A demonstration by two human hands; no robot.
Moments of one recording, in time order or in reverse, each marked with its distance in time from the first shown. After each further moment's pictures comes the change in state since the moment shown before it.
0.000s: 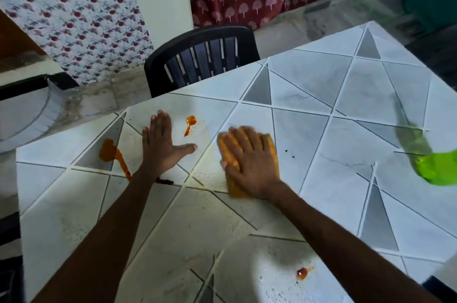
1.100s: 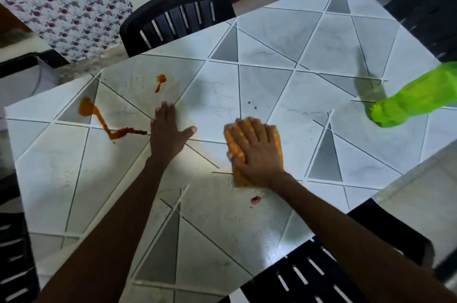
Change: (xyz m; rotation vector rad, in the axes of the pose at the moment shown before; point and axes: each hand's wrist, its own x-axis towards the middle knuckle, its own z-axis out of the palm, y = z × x) left_hand -0.114 0.082 0.037 -0.116 0.017 0.010; right_hand -0.144 0.058 0.007 0.004 -0.028 0.050
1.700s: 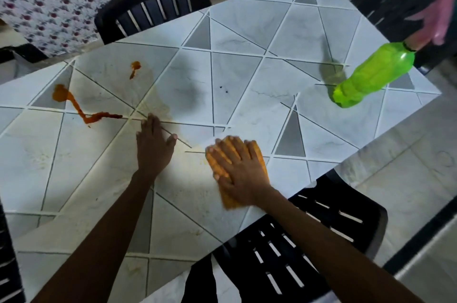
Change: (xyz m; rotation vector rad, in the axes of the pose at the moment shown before) left_hand -0.081 0.009 0.037 0.089 0.017 0.033; right_hand -0.105 0.005 0.002 -0.004 -0.058 -0.147
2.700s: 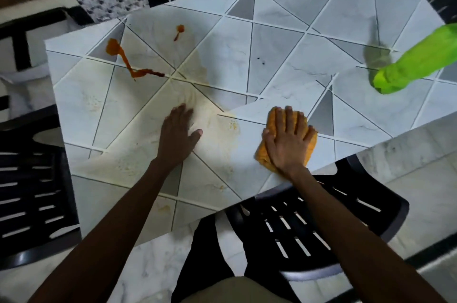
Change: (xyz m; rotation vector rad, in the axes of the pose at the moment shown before) left_hand -0.087 -0.046 -0.006 0.019 -0.022 0.146; right_hand -0.017 0.006 0.004 0.090 0.043 0.509
